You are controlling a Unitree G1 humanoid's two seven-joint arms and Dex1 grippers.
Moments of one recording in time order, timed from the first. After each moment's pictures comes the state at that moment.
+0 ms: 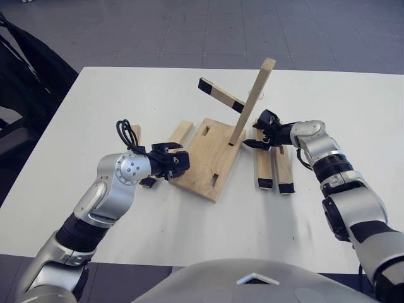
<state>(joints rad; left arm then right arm) -0.18 0.74 -0.39 -0.37 0.40 0.44 -0.95 -0.78 -0.28 0.25 0.98 -0.06 0.06 0.85</state>
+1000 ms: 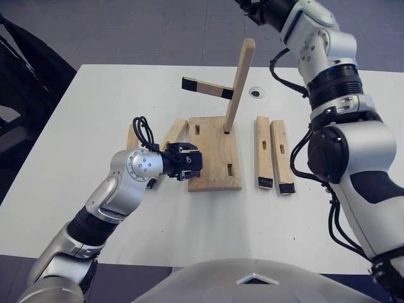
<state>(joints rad) -0.22 0.71 -0.43 -0.38 0.36 0.46 -0.97 -1.34 -0.12 -0.19 1.03 0.29 0.22 0.56</state>
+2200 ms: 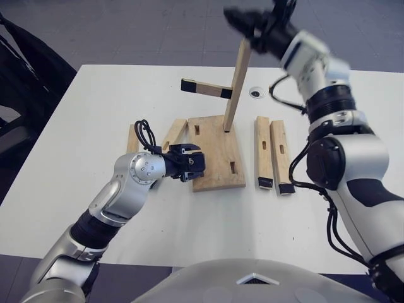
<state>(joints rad) -0.21 0.69 -0.44 -0.37 0.35 0.46 -0.92 -1.25 -0.14 -0.24 0.81 0.39 0.37 0.64</state>
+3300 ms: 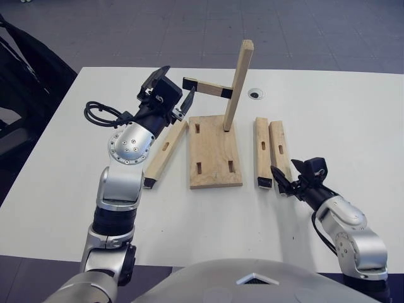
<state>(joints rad) -0.25 0.37 -0.08 -0.37 0.18 0.38 -0.36 0.33 -0.29 -0.03 -0.54 0.28 0.61 0.34</state>
